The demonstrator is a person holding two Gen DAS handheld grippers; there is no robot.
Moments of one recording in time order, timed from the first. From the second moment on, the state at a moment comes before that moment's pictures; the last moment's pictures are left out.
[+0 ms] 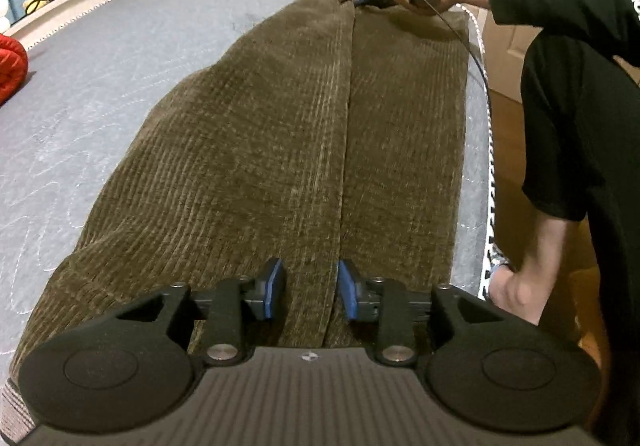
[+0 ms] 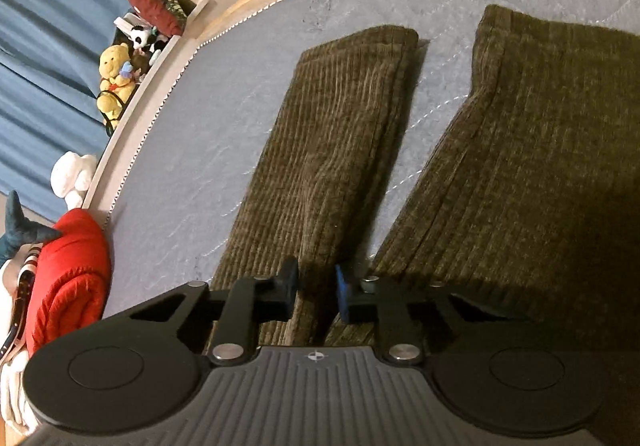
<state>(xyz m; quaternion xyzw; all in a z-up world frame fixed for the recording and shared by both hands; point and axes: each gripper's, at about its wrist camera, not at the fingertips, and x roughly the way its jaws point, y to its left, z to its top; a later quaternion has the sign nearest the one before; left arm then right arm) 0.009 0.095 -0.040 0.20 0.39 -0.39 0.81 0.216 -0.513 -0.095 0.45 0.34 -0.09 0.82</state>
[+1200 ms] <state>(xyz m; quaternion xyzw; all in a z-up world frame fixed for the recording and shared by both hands) -0.010 0.148 0.037 0.14 0.33 -0.43 0.83 0.029 -0.613 -0.048 0.44 0.34 -0.24 0.80</state>
